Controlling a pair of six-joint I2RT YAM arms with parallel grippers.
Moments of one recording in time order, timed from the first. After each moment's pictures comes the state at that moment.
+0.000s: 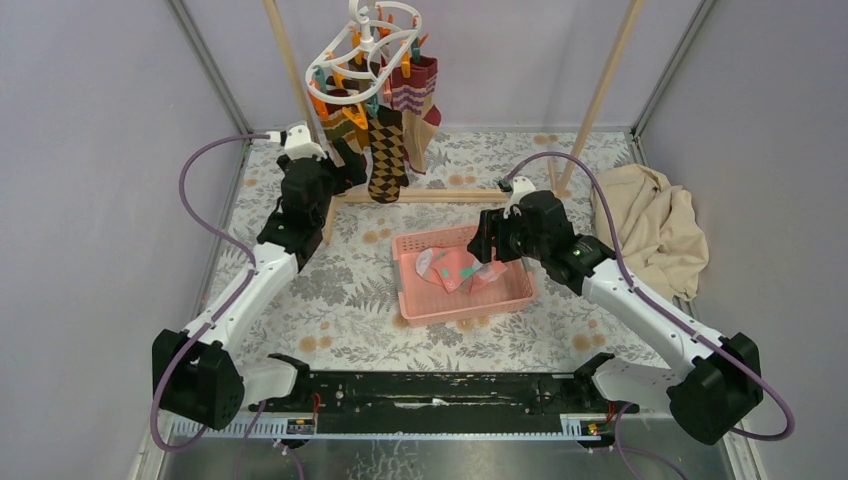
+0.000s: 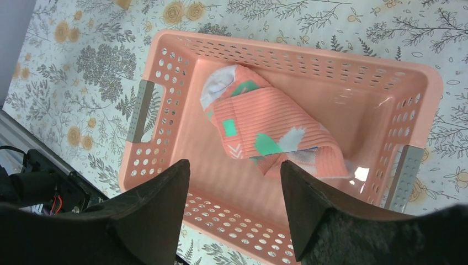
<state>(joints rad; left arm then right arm) -0.29 1.22 0.97 0.07 -0.28 -0.41 0.58 1.15 0.91 -0.35 -0.13 0.37</state>
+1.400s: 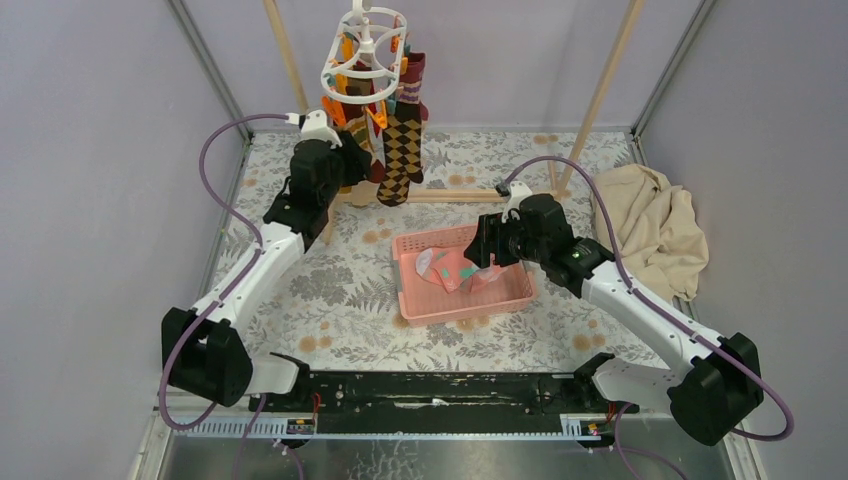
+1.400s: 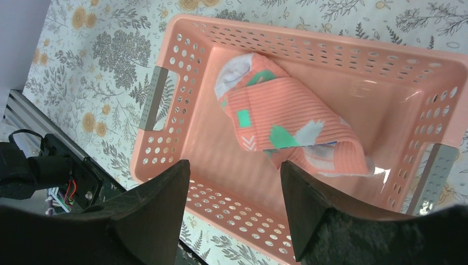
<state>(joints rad) -0.29 1.34 1.10 0.01 -0.11 -0.41 0.58 1.15 0.88 -0.34 -0.20 0.39</state>
